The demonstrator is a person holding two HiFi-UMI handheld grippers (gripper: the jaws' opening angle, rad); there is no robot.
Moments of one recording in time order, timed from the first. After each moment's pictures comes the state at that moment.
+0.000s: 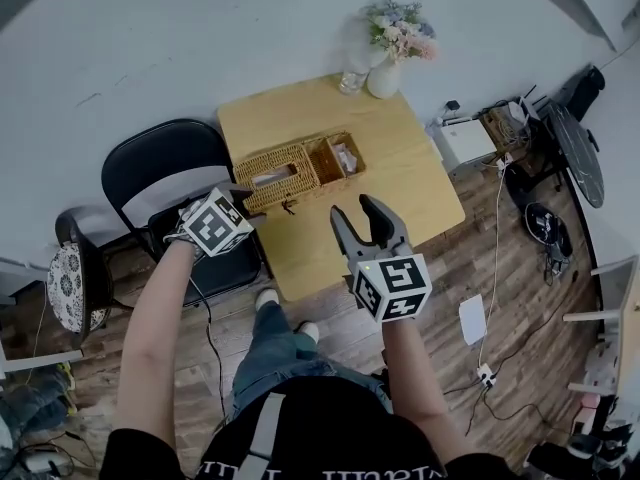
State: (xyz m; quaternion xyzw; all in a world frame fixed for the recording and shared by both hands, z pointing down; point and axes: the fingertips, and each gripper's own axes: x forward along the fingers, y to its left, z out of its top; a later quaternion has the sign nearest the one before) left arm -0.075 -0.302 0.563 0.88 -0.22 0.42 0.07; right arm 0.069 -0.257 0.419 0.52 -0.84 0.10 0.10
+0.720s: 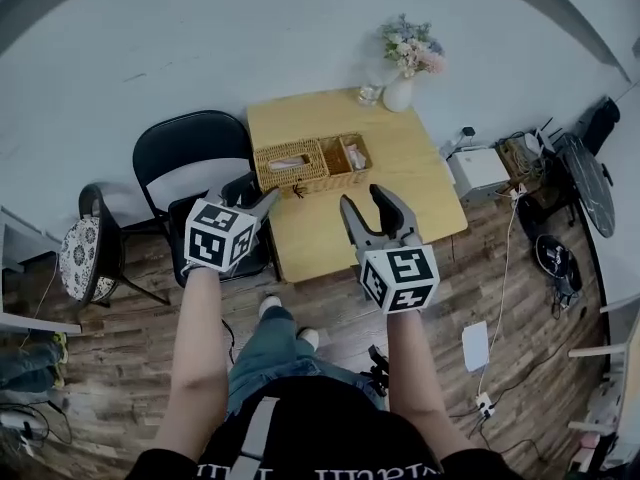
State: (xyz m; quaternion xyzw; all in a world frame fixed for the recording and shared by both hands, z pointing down) left arm -0.079 -0.235 0.430 0.86 -0.47 0.15 0.09; right arm 0.075 -0.197 0.373 0.49 -0.87 0.04 0.08
